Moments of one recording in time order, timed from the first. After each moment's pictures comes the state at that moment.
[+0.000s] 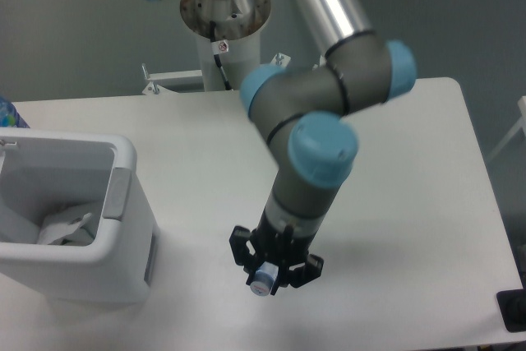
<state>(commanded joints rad) 2.42 -2.01 -1.22 -1.17 1.02 0.69</state>
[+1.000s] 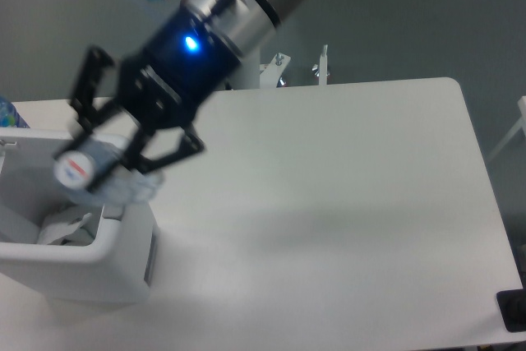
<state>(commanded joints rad) 2.36 -1.83 -1.21 -0.93 0.34 0.47</state>
